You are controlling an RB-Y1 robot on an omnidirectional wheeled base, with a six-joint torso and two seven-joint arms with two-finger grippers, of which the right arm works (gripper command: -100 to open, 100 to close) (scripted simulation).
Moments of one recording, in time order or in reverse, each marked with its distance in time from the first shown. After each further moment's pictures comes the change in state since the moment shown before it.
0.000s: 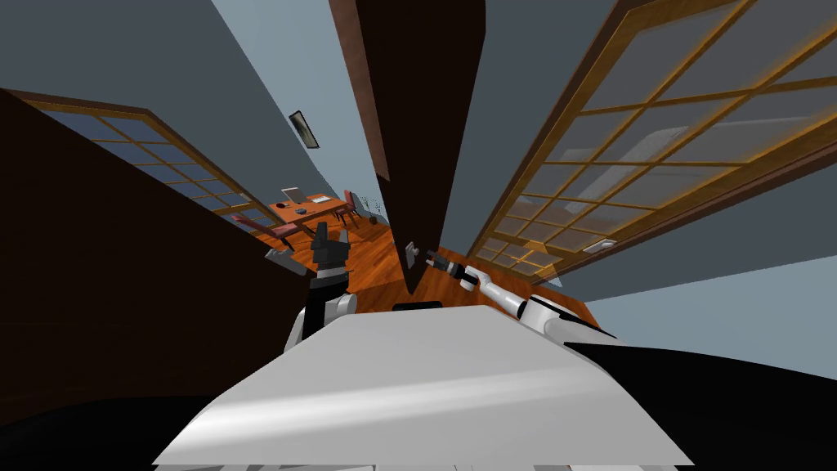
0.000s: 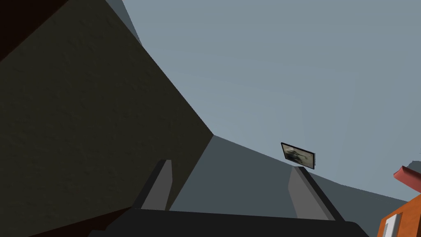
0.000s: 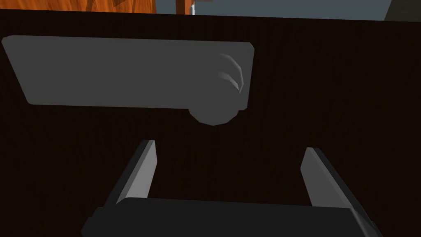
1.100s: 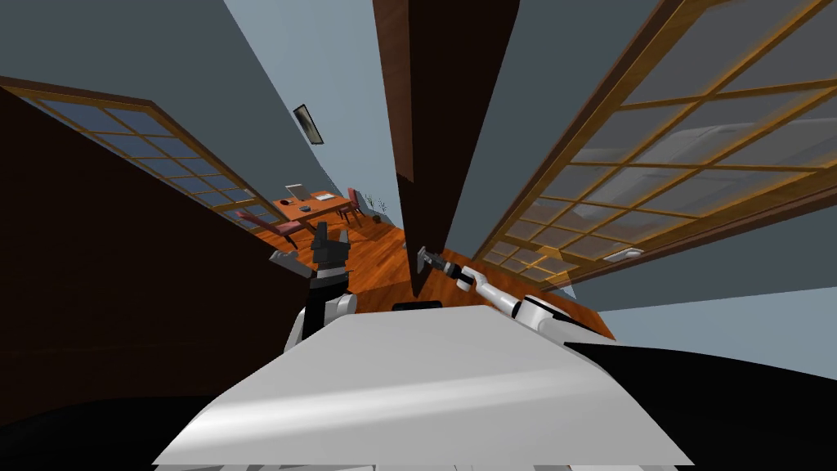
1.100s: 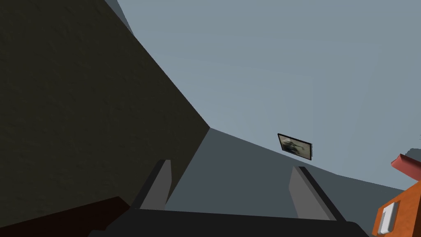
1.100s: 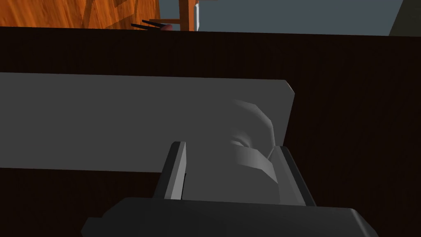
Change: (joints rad) arm -0.001 0.051 -0.013 0.012 0.004 0.044 0.022
